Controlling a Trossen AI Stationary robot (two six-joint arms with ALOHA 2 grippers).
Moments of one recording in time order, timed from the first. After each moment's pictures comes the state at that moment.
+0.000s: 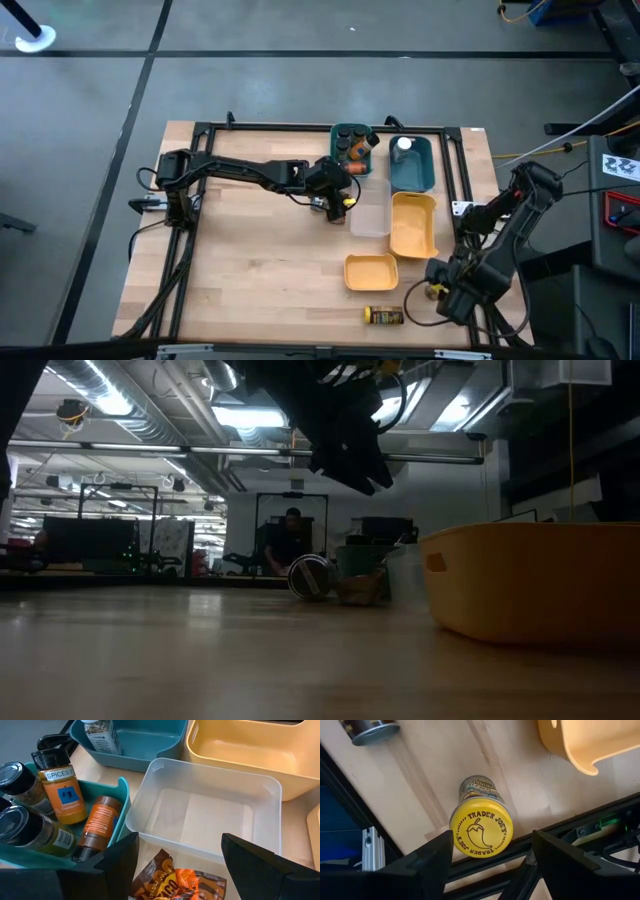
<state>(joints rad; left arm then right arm) 0.07 1.86 1.44 -0.30 -0.22 -0.06 0.96 1.47 1.20 -1.30 -0.06 1.36</state>
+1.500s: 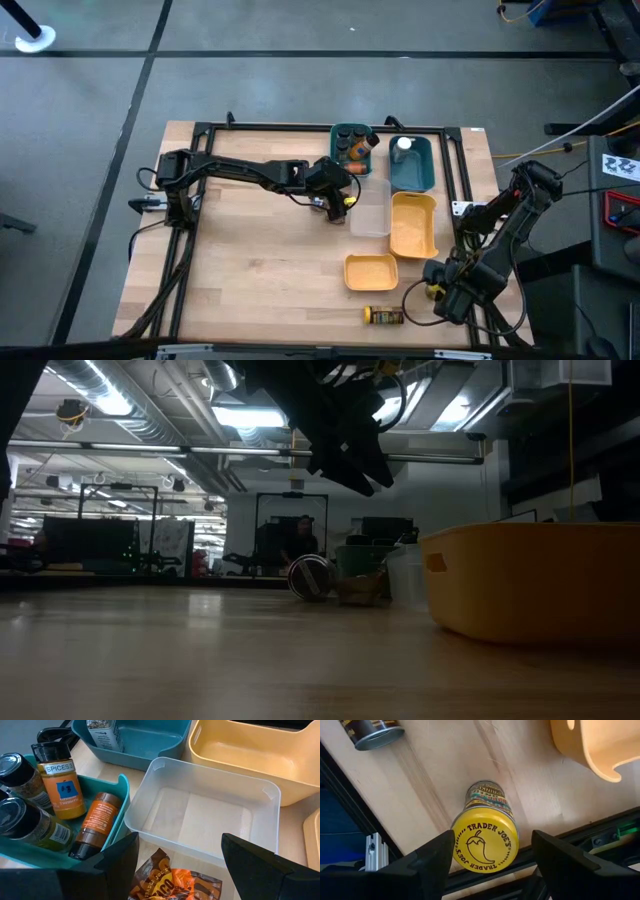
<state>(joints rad) 0.07 1.86 1.44 -0.30 -0.22 -0.11 0.96 1.47 1.13 -1.21 -0.06 1.36</state>
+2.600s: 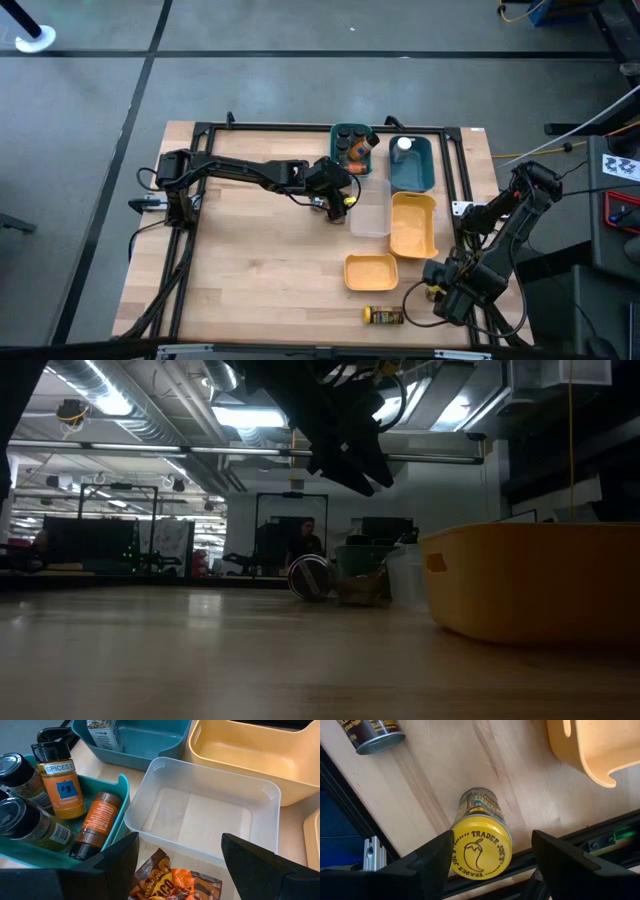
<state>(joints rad) 0.07 1.86 1.44 -0.30 -0.22 -0.11 0.96 1.47 1.15 -1.22 -0.03 1.36</state>
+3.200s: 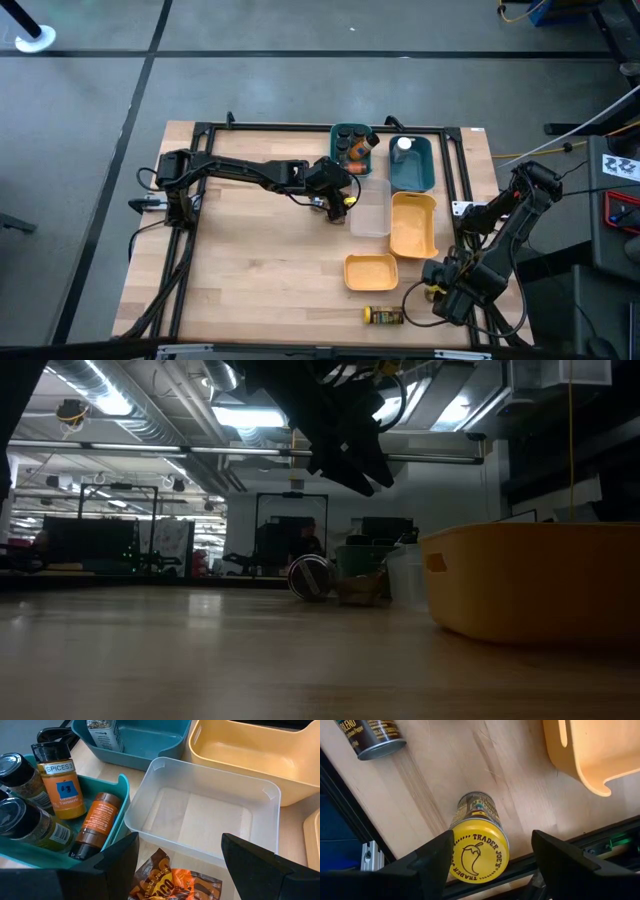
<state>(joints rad) 0.07 1.86 1.44 -0.30 -0.22 -0.11 0.96 1.47 1.15 -1.22 -0.01 1.35</state>
